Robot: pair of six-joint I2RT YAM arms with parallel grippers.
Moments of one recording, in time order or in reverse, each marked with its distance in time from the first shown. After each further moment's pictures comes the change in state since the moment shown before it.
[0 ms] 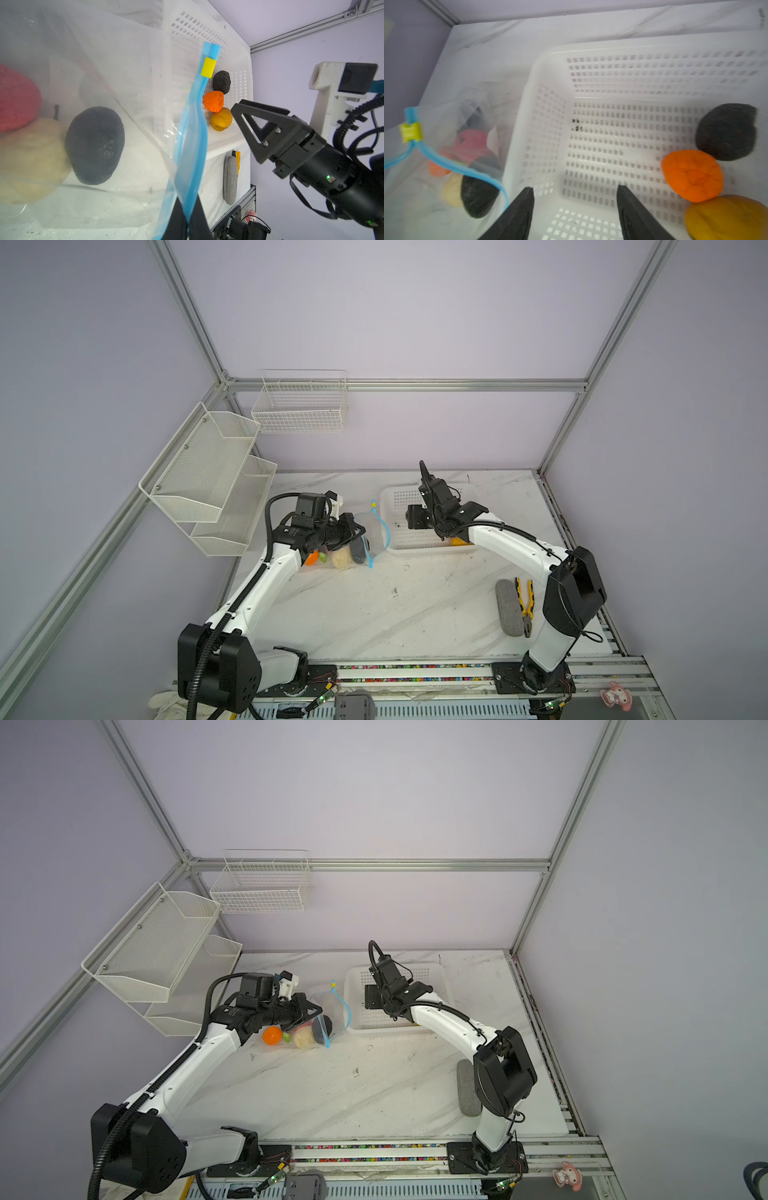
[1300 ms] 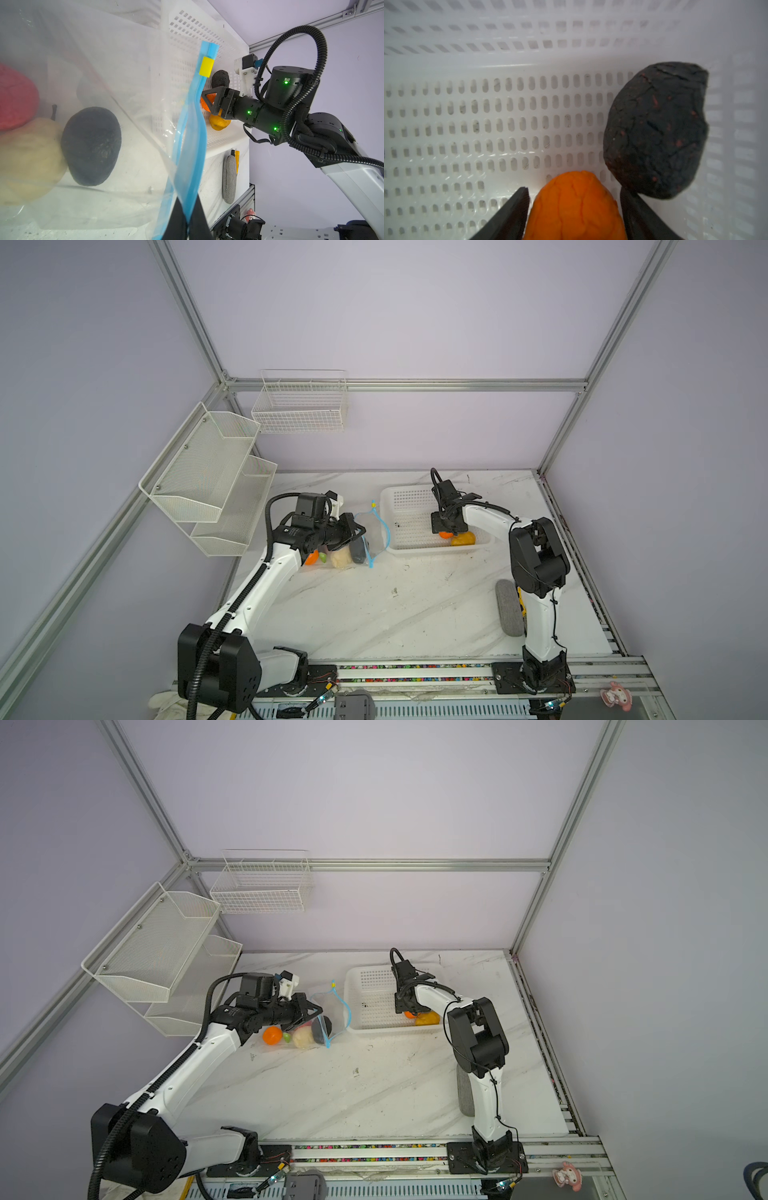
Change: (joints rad) left arm 0.000 0.000 0.000 0.001 0.007 -0.002; right arm -0.190 0.328 0.103 -0.135 0.056 -0.097
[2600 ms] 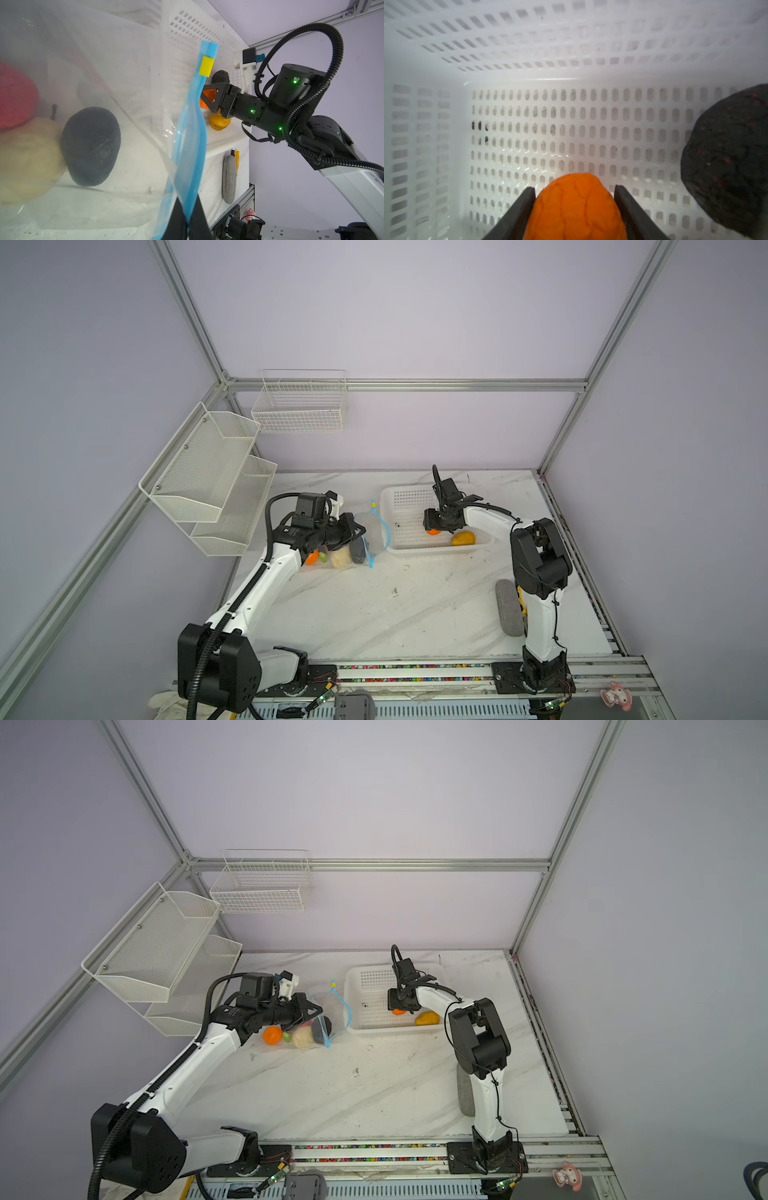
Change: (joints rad) left arm 0.000 0.000 0.000 0.001 0.000 -0.001; right arm -0.005 -0.039 -0.049 0.155 -0.263 0.010
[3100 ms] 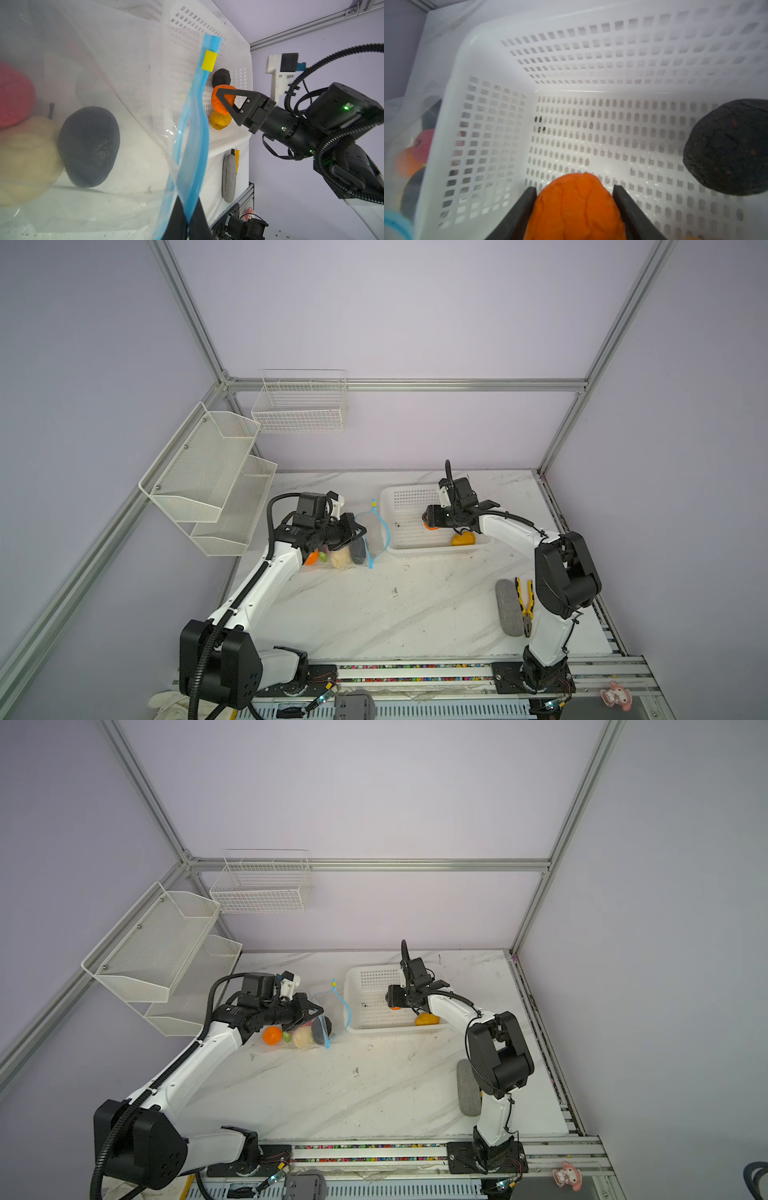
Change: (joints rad) left arm 0.000 0.017 0.000 0.005 0.010 0.000; right arm -0.008 -0.243 -0.199 0.183 -0.152 -0.013
